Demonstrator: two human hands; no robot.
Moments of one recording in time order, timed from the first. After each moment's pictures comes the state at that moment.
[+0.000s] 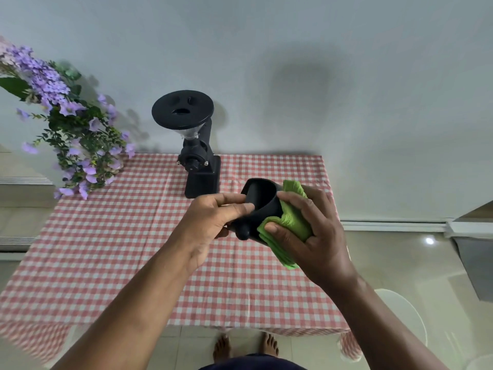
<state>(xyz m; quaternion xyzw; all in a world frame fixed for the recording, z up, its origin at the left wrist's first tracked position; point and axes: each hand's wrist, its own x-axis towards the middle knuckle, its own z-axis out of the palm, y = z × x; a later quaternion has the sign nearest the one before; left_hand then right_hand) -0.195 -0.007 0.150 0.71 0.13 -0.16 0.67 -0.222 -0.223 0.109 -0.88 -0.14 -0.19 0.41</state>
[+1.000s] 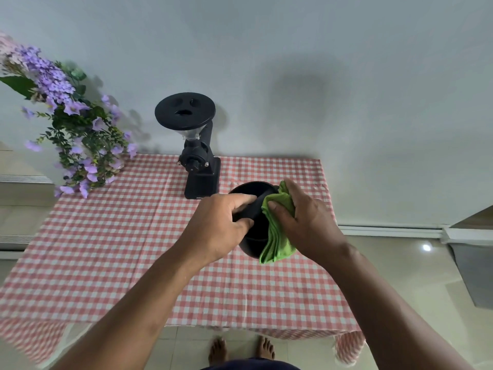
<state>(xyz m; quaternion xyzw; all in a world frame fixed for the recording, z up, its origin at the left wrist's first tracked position) -0.209 -0.016 0.157 0.88 -0.07 -0.05 0.47 -0.197 -0.215 0.146 -0.93 -0.06 0.02 0.35</state>
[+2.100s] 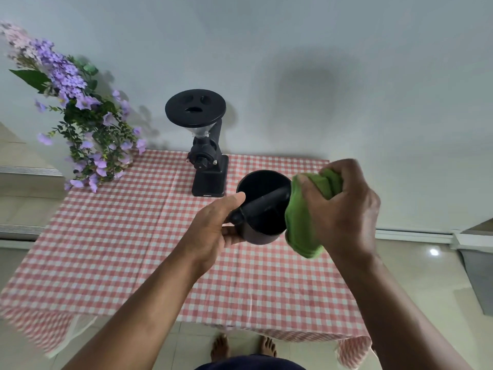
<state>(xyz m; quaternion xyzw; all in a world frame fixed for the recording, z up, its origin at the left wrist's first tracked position) -0.205 0.000 0.121 0.60 0.12 -0.16 0.78 -0.201 -0.205 0.177 -0.87 0.11 -0.23 0.41</state>
